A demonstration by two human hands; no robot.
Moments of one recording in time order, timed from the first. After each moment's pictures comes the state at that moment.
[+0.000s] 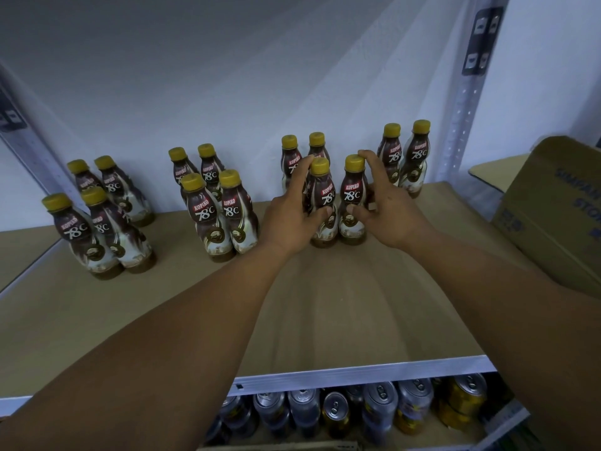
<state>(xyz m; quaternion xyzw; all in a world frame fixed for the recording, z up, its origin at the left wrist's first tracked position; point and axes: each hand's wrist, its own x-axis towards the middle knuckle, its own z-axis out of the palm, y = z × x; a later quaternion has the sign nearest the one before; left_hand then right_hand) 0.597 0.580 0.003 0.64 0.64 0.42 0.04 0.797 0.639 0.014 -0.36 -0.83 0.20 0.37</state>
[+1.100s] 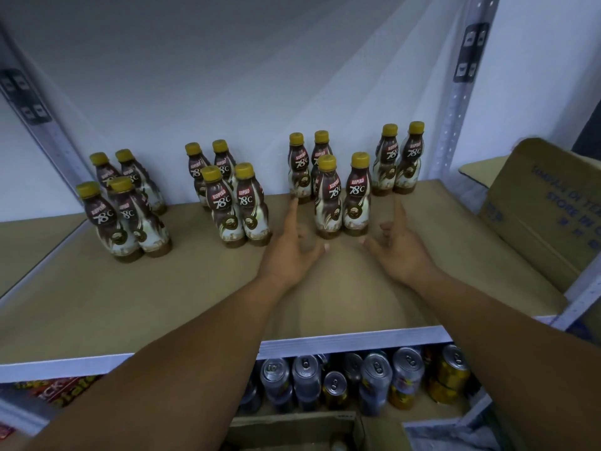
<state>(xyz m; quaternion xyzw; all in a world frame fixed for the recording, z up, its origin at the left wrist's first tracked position) 0.605 0.504 -0.029 0.58 0.68 0.40 0.18 0.820 0.585 -0.037 -0.51 -0.73 0.32 0.32</state>
